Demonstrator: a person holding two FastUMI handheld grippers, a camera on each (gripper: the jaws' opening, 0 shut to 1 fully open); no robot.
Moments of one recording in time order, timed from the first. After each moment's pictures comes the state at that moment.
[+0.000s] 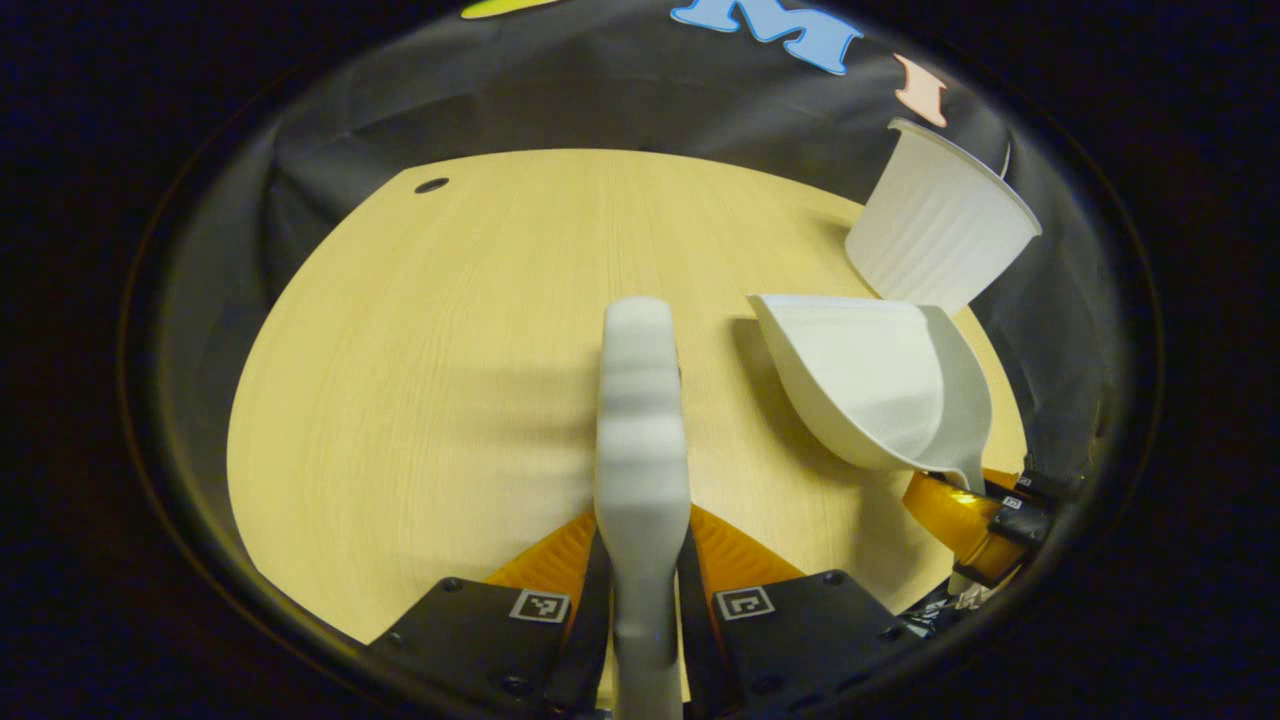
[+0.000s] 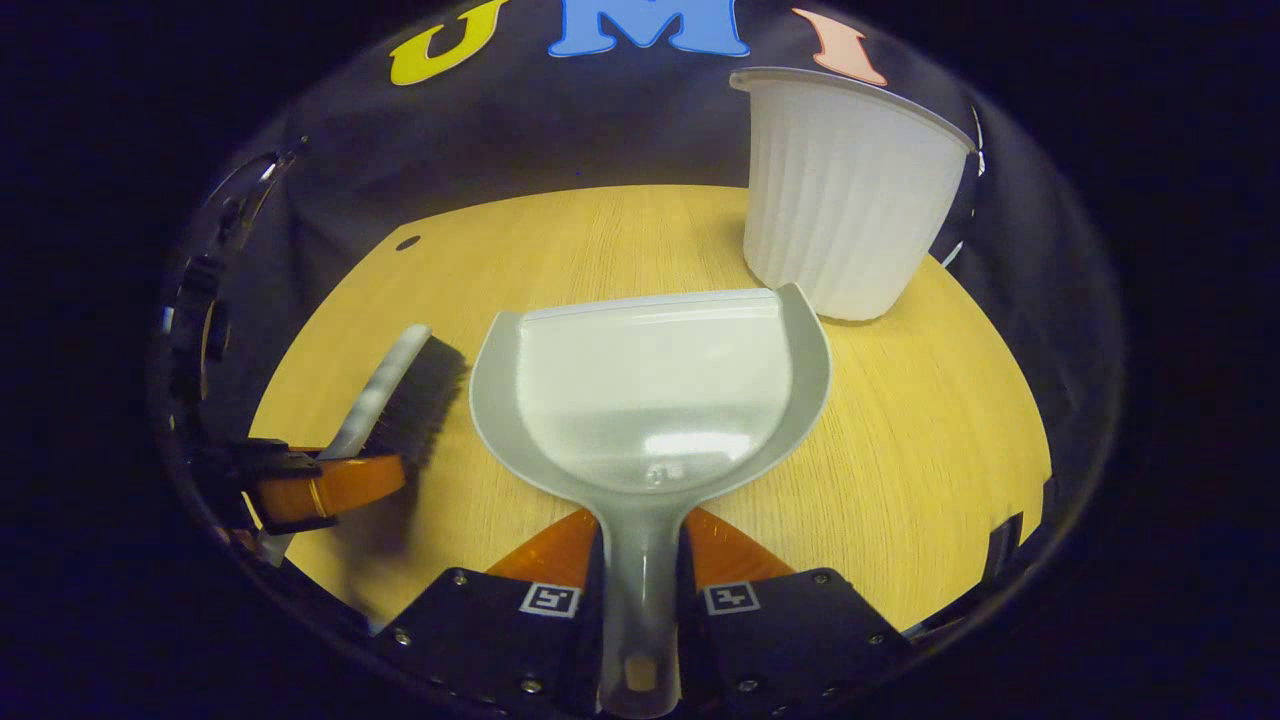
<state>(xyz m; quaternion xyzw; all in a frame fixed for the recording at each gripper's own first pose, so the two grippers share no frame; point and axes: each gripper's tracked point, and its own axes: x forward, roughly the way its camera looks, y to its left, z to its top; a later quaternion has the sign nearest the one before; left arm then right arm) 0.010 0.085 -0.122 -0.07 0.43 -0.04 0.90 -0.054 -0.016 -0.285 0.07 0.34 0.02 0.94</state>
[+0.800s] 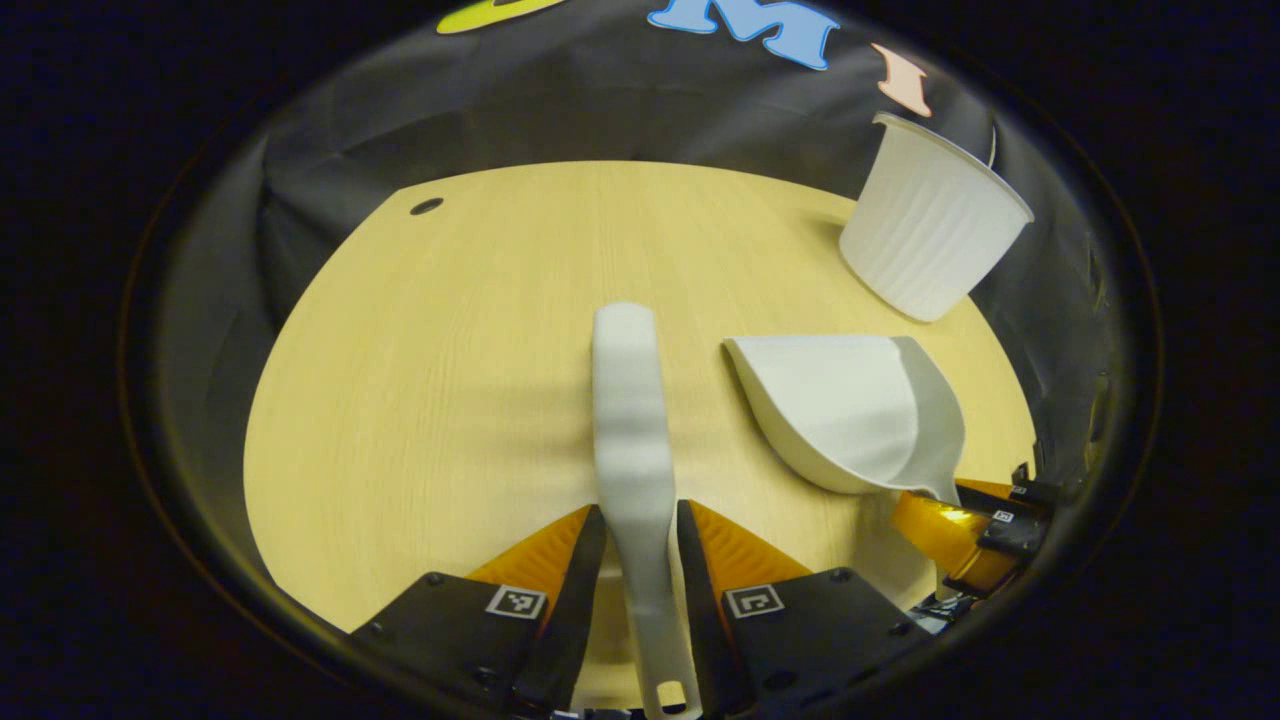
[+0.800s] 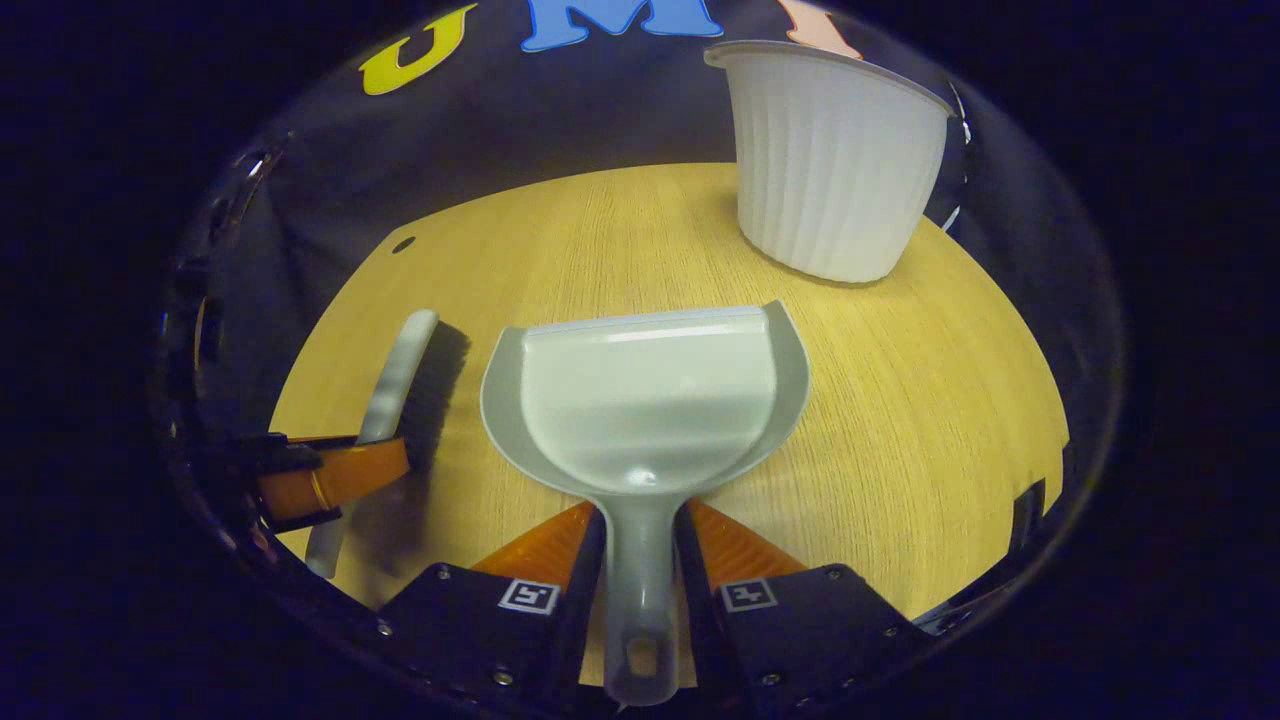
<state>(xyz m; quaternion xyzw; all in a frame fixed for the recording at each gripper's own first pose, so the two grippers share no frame) 0.011 0.086 -0.103 -0.04 0.42 -0.04 0.91 -0.075 -0.012 -0.292 0.10 0.35 0.02 0.93</state>
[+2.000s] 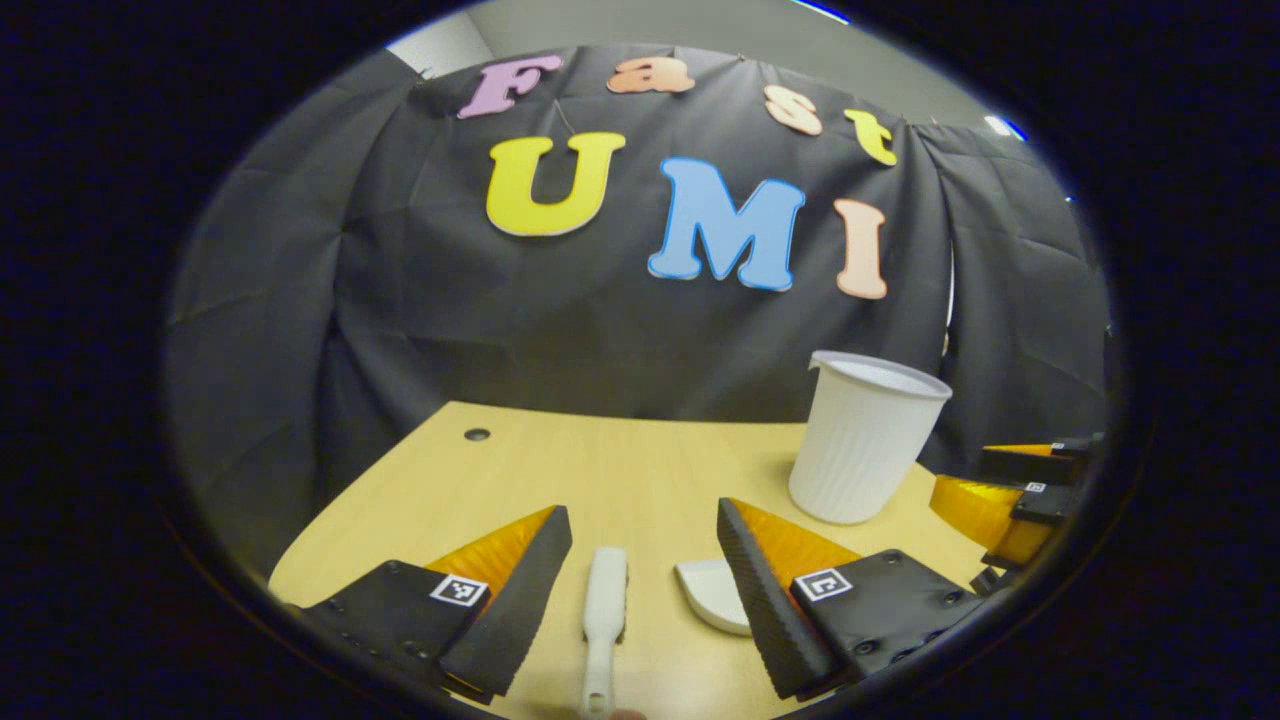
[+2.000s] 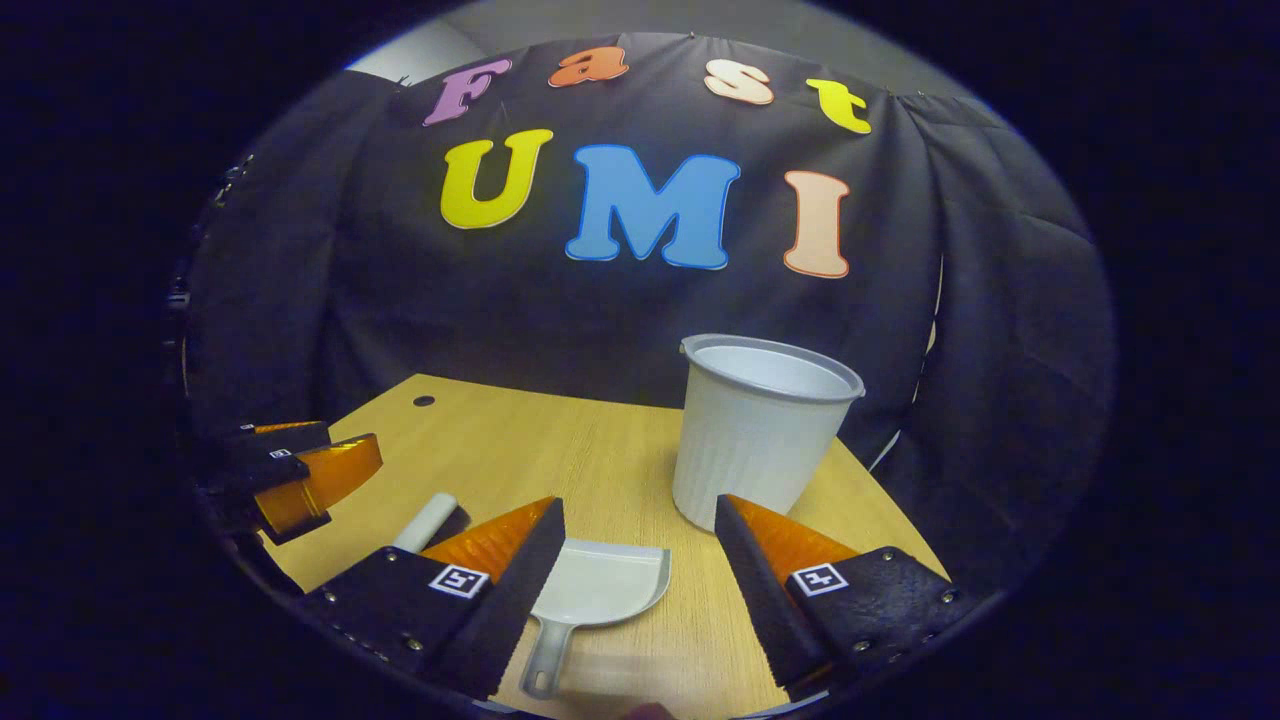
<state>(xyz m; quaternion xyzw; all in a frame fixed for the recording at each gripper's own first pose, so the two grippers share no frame) -0.021 0.056 0.122 -0.06 0.02 -0.01 1.00 -0.108 -0.081 -0.086 -0.01 0.01 -0.02 1.00</state>
